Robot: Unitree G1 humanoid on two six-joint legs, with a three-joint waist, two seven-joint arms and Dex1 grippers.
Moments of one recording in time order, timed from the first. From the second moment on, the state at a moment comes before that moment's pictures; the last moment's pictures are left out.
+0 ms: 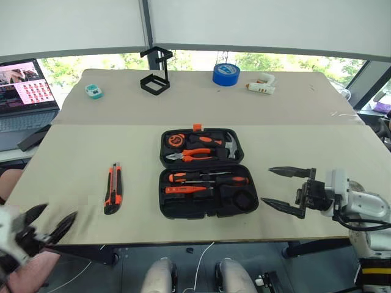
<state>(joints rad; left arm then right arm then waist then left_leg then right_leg) 0.54 0.53 0.89 -0.32 -0.51 0.44 -0.78 -0.08 -0.66 -0.21 0.04 0.53 -0.14 1.31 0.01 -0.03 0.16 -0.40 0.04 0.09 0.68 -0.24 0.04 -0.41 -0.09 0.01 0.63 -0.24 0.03</state>
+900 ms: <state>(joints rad) 0.00 0.34 0.42 -0.65 -0.63 1.23 0.09 -0.21 -0.55 -0.10 -0.05 0.63 -0.08 1.35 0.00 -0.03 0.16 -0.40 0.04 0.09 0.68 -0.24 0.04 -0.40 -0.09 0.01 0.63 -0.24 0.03</state>
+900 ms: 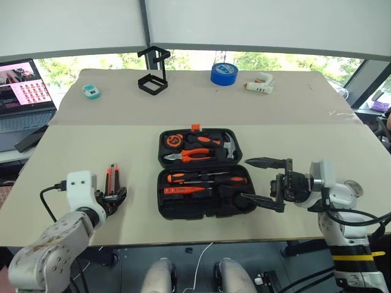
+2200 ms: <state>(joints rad) -0.54 0.76 -0.47 -0.40 -0.25 0.69 -1.10 0.18 -0.74 -0.34 -0.29 0.63 -0.05 1.26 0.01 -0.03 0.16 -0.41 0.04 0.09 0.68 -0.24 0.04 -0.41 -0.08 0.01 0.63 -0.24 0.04</state>
